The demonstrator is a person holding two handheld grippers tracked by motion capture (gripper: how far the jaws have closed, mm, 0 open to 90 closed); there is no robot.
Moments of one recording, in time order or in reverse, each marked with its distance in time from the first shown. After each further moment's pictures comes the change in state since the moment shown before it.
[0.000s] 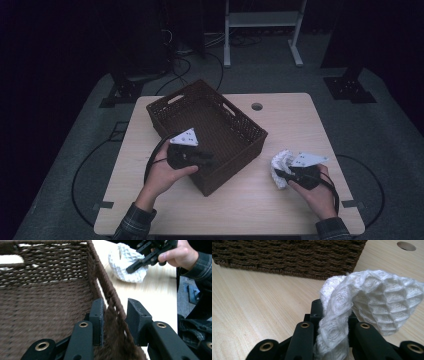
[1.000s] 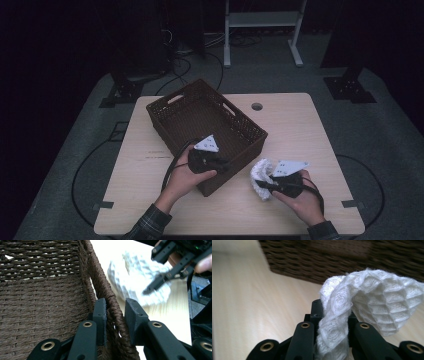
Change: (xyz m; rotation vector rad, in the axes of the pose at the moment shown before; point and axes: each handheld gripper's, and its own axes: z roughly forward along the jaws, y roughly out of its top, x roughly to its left) left arm -0.005 -0.002 0.066 0.034 -0.008 -0.005; right arm 0.046 0.020 0.012 0.005 0.174 -0.094
